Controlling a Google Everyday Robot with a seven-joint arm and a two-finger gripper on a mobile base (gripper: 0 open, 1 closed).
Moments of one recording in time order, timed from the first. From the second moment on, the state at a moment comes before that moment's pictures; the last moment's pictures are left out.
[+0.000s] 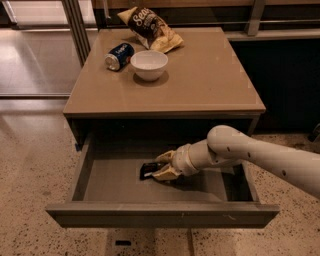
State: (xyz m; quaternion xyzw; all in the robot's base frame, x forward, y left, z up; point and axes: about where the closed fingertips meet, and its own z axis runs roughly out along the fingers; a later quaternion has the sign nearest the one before) arm 0.554 -0.009 0.591 -0.58 0.70 0.27 0.33
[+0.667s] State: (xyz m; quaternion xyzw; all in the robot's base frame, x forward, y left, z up) arm 0.523 -0.061 0.661 -0.56 0.70 0.26 0.37
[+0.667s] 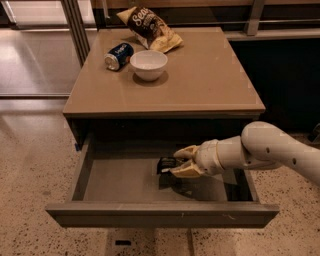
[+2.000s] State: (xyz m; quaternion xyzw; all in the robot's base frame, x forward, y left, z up) arm 0.522 -0.105 0.746 -0.57 0.70 0.16 0.40
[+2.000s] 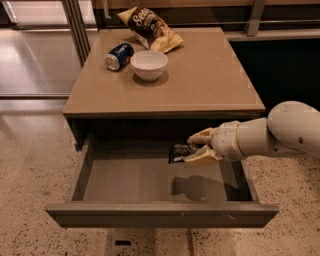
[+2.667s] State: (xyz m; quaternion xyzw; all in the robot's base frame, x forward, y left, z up) arm 0.525 -0.108 0.786 -0.57 0.69 0.18 0.41
